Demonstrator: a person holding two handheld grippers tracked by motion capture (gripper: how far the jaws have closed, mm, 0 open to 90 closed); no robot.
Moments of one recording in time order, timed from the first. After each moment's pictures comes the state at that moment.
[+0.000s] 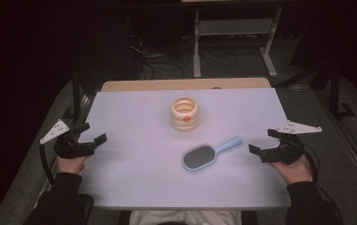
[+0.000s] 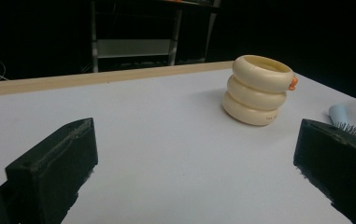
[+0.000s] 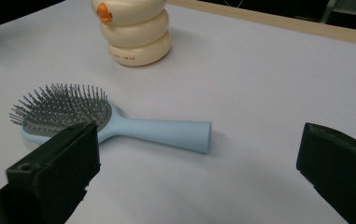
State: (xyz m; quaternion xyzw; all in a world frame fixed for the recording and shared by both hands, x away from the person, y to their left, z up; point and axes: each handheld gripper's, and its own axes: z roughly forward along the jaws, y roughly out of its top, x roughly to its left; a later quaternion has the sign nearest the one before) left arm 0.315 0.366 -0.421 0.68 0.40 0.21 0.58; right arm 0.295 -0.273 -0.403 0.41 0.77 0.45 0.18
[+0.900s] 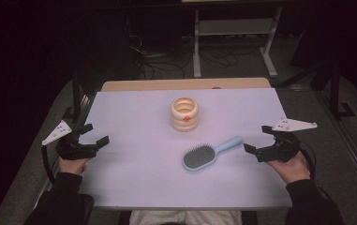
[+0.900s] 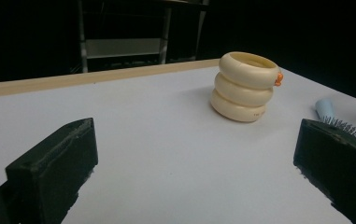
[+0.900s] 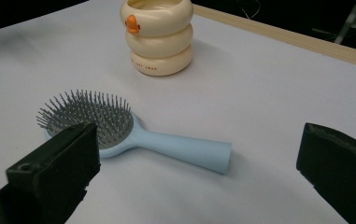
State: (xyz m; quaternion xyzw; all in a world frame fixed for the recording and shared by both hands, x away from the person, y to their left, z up) left arm 0.312 0.359 -0.421 0.69 0.38 0.20 0.59; right arm 0.297 -0.256 -0.386 0.37 0.79 0.46 0.18
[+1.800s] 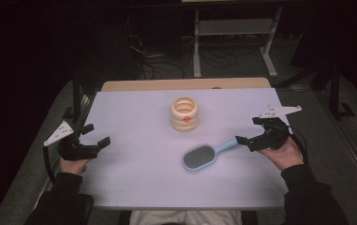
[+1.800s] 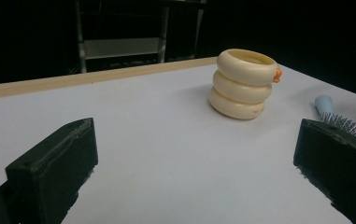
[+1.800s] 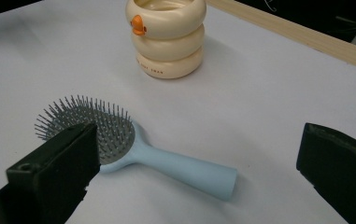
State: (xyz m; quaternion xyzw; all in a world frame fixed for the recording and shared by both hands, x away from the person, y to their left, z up) left arm 0.312 0.357 -0.423 0.69 0.38 0.20 0.59; right arm 0.330 -0.235 -0.370 0.35 0.82 0.42 0.15
